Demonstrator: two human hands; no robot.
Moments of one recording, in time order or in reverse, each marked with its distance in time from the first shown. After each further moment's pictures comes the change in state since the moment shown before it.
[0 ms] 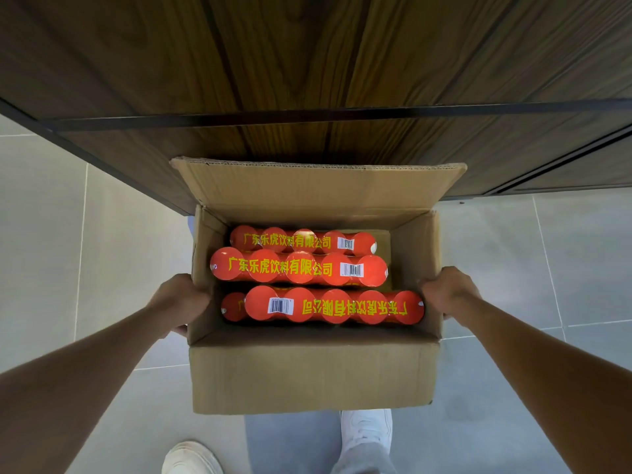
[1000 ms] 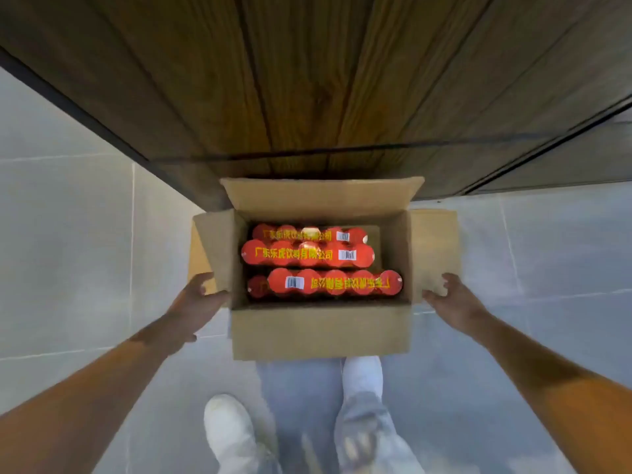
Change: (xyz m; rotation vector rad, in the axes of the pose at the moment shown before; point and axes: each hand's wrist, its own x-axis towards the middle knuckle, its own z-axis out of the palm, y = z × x) left_hand -0.160 -0.009 -0.061 -0.289 -0.081 -0.016; right_hand -0.107 0.059 -0.045 0.209 -0.086 -0.064
